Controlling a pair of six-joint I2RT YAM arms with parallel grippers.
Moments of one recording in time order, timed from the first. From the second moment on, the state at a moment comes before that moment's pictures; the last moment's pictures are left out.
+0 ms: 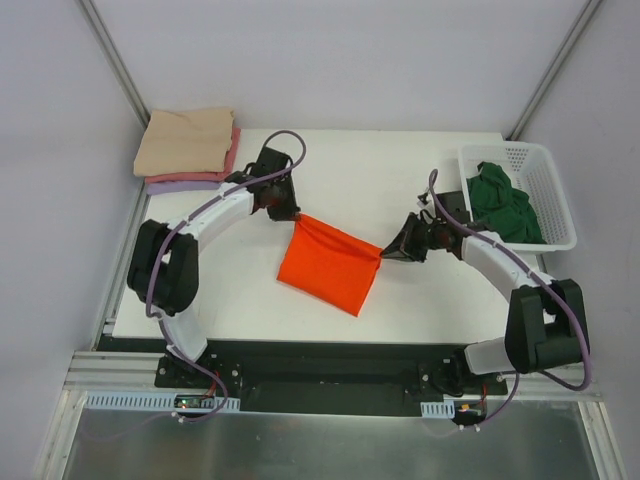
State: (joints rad) left arm -0.43 1.73 1.34 -0.55 0.10 -0.64; right arm 0.23 1.39 0.85 -0.44 -0.61 0.66
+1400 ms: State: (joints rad) left arm -0.48 2.00 1.52 -0.52 0.31 -0.60; right arm 0.40 1.72 1.07 -0.26 -0.58 0.63
